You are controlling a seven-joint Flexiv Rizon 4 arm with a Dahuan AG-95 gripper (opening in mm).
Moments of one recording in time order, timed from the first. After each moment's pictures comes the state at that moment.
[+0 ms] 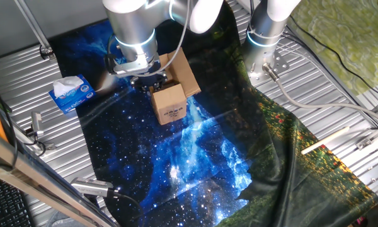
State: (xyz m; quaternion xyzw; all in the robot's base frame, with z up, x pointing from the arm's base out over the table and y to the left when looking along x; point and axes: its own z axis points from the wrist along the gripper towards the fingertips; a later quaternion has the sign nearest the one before) arm 0.487 0.026 0.133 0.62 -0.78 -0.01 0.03
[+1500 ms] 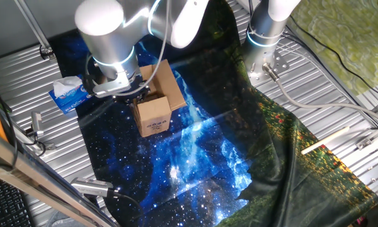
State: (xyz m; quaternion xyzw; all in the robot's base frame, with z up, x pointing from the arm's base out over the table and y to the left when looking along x) arm 0.556 0.047 0.142 0.66 -0.75 0.01 0.05
